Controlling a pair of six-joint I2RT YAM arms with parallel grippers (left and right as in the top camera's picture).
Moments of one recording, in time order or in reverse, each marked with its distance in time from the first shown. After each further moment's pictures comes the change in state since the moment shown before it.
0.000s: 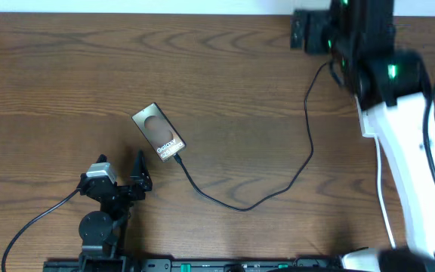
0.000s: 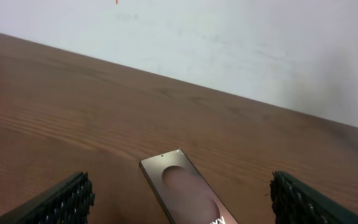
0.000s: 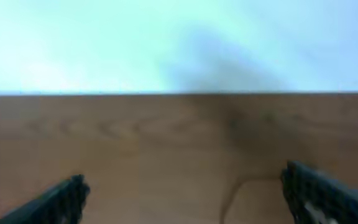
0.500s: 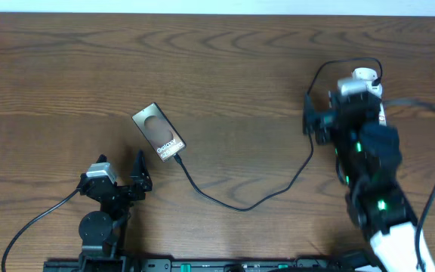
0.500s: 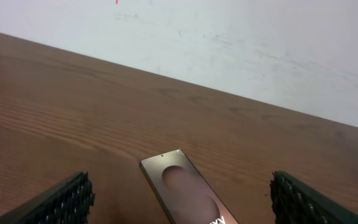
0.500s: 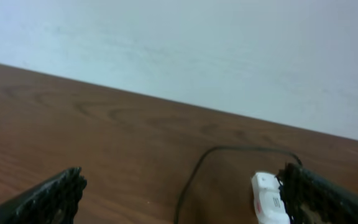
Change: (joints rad) left arm 0.000 0.000 0.001 -0.001 0.000 0.000; right arm -0.017 -0.683 -1.078 0.704 -0.008 -0.251
